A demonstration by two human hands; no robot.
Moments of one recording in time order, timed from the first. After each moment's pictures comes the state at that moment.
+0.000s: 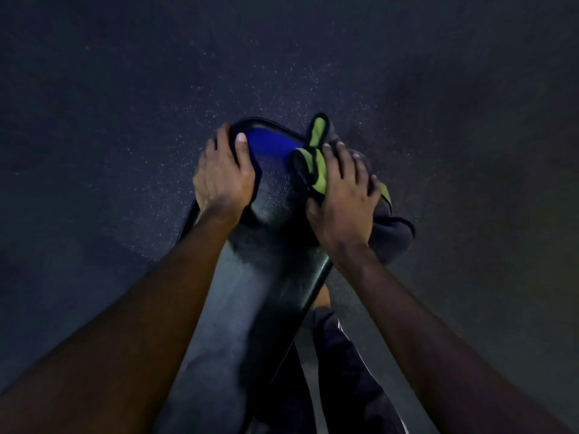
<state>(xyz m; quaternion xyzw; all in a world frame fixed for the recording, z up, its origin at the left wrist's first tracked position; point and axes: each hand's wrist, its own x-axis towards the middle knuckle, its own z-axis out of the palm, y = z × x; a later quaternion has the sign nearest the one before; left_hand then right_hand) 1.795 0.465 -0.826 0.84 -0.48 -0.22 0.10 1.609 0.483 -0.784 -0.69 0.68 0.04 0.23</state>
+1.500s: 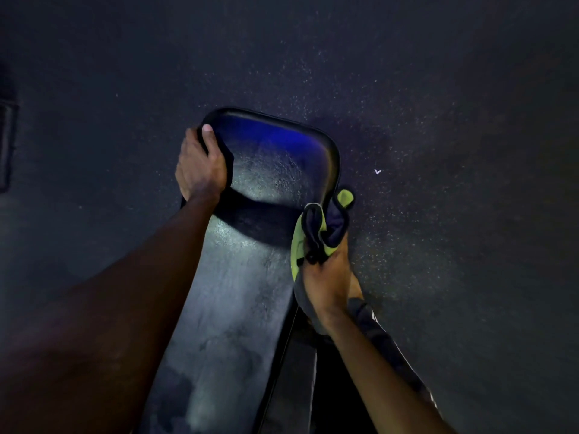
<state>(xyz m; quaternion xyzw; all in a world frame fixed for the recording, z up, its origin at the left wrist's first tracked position) 1.787 0.469 -0.828 0.86 -0.46 -0.16 0.15 1.589 0.644 -0.814 -0.31 0.75 -0.32 0.50</state>
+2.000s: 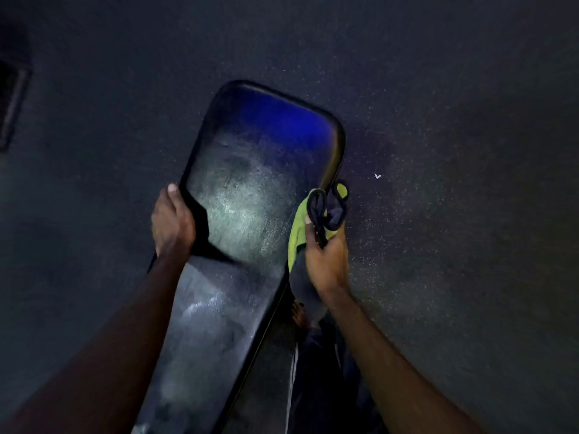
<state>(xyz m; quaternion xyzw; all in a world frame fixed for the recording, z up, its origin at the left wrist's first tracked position) 1.829 0.629 -0.823 0.90 -0.36 -0.18 0.19 1.572 0.658 -0.826 -0.35 0.73 -0.27 0.52</state>
